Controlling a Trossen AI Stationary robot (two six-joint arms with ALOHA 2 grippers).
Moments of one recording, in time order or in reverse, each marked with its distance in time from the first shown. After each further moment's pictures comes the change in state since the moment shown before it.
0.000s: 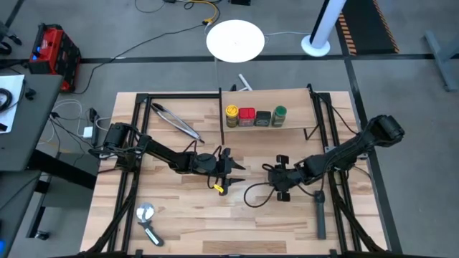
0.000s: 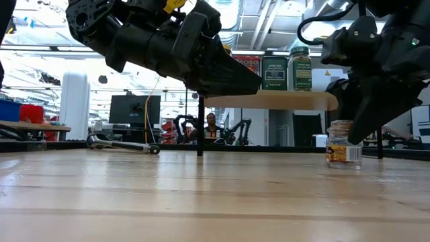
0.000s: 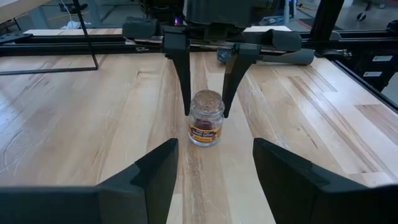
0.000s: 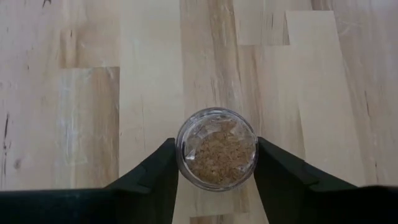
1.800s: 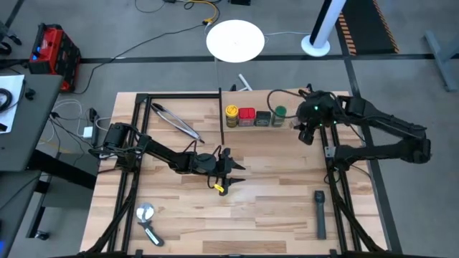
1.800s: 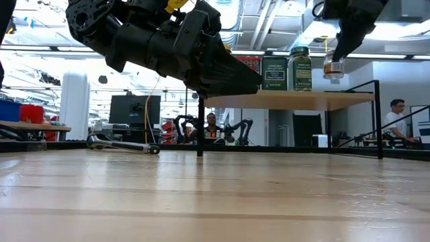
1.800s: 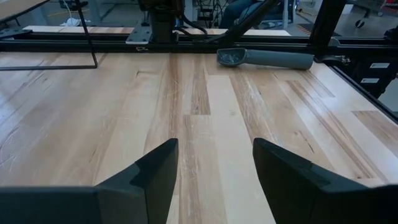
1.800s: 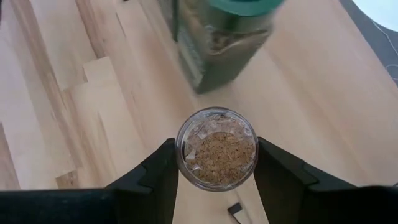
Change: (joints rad) left arm -0.001 -0.001 0.000 0.005 0.000 -0.027; right arm -0.789 -0.460 0.415 -0.773 -0.187 -0.403
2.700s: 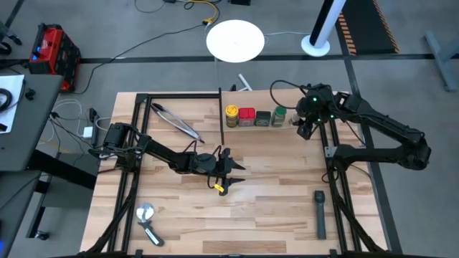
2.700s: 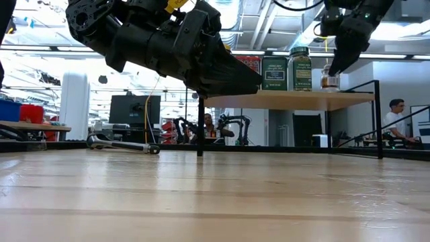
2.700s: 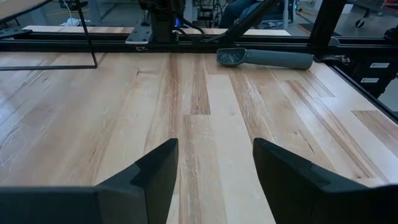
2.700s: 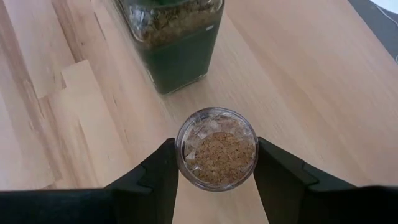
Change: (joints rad) left arm 0.000 0.000 0.000 -0.001 0.000 0.000; right arm -0.203 0.002 -0.098 0.111 -0.127 -0.113
